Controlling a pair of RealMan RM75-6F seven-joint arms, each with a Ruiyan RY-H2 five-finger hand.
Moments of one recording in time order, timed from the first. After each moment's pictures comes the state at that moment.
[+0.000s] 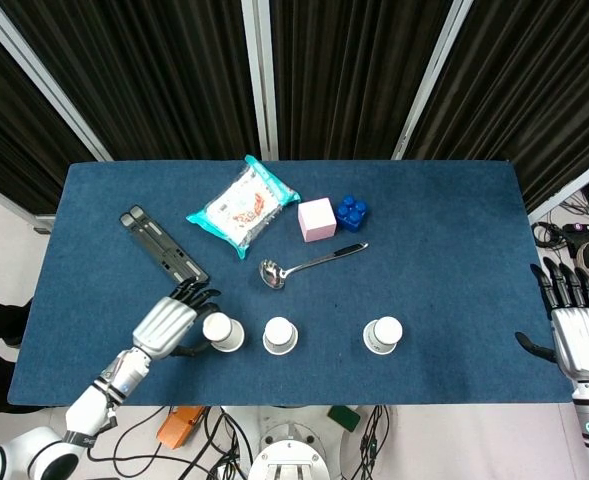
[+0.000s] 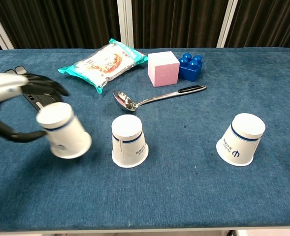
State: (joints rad) left arm -0.45 -1.37 -0.03 -1.72 1.53 1.04 0.20; right arm 0.09 -1.06 0.08 -1.69 -1.51 1.49 -0.13
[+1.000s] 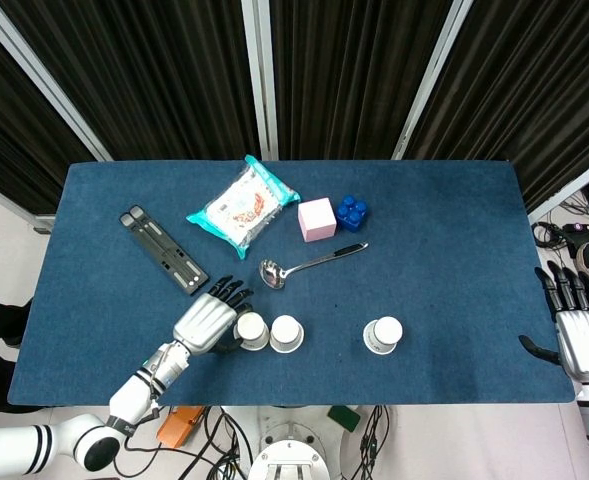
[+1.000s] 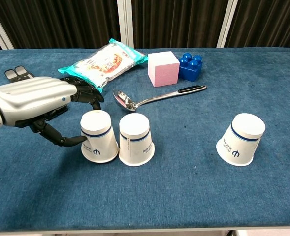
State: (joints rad) left arm -0.56 -1.50 -0.06 -1.72 1.36 1.00 0.50; right arm 0.09 -1.06 0.07 -1.65 -1.50 1.48 -0.09
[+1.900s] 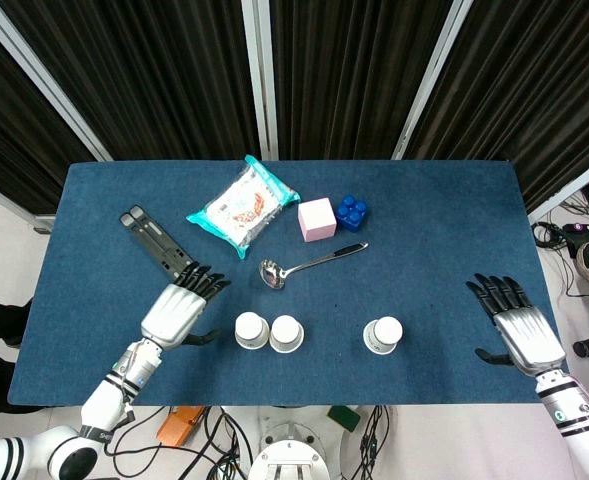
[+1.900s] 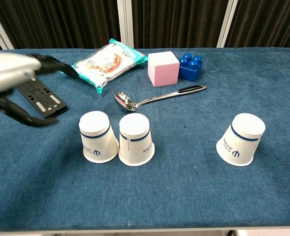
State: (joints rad) left arm -0.50 -1.37 -0.03 -1.82 1.36 1.17 0.48; right arm 0.25 -1.02 0.01 -1.71 -1.61 1.19 -0.05
